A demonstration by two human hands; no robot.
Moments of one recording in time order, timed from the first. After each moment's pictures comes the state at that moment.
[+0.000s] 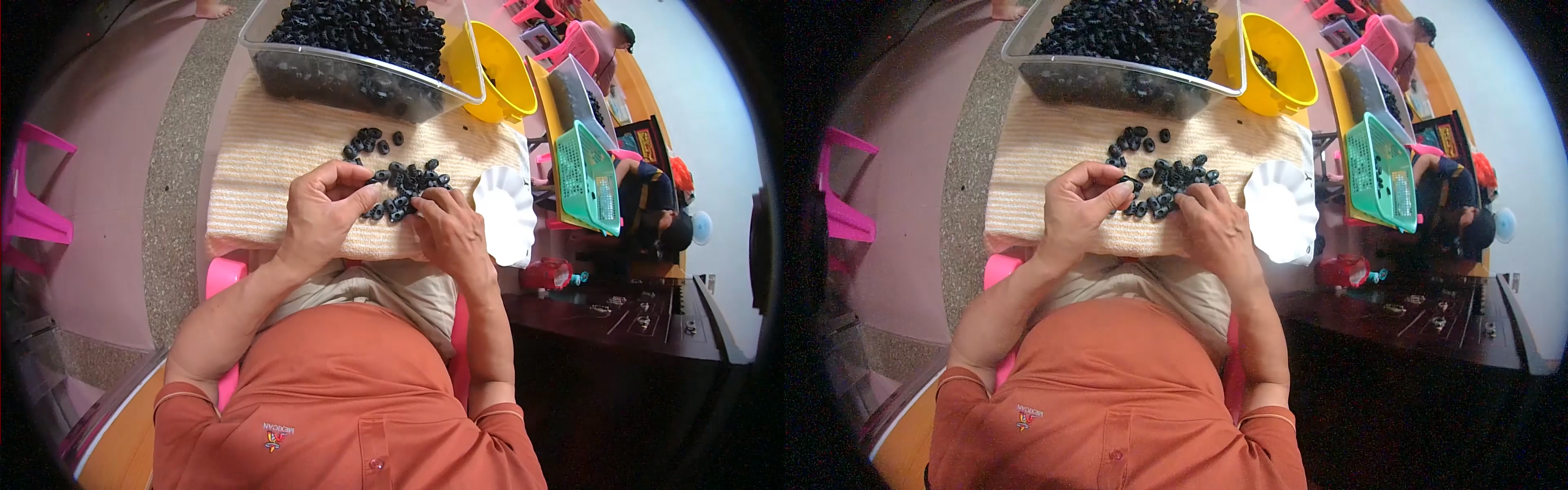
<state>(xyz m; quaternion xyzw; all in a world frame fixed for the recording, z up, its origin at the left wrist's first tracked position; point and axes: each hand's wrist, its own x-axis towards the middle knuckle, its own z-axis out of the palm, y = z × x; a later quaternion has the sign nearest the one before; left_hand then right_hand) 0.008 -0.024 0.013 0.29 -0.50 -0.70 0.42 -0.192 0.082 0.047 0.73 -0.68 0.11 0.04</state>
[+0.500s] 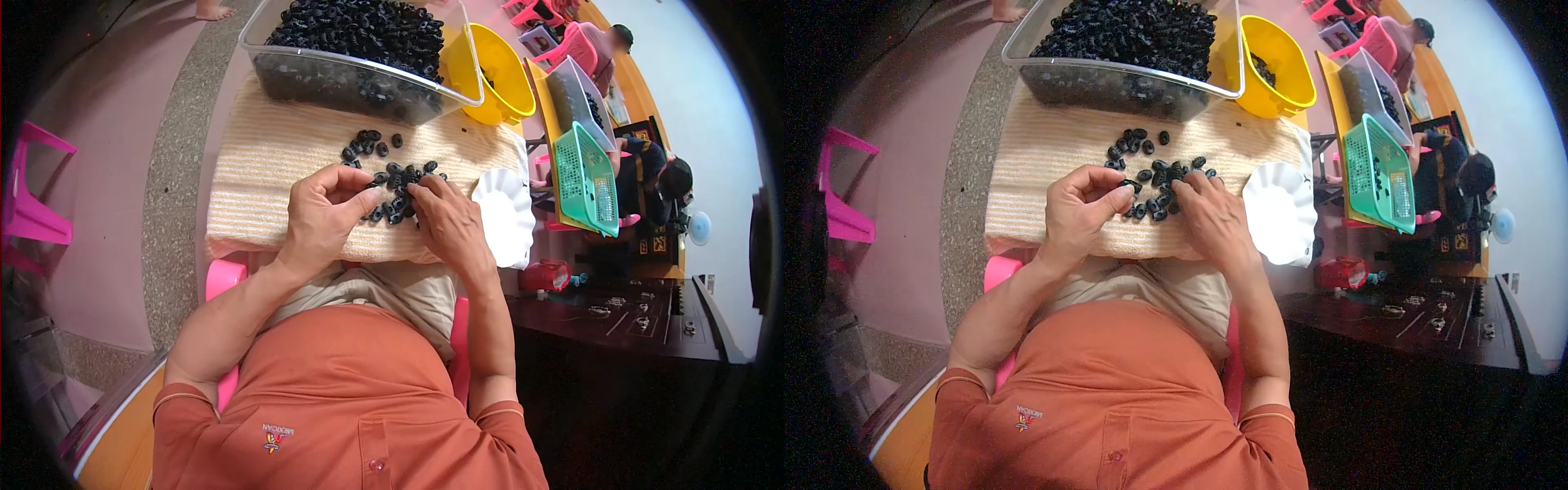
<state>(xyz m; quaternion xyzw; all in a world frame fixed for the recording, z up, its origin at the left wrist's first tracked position) 0.007 -0.022 0.014 0.30 -0.50 -0.70 0.41 -0.199 0.065 0.048 0.72 -0.69 0.07 0.00</state>
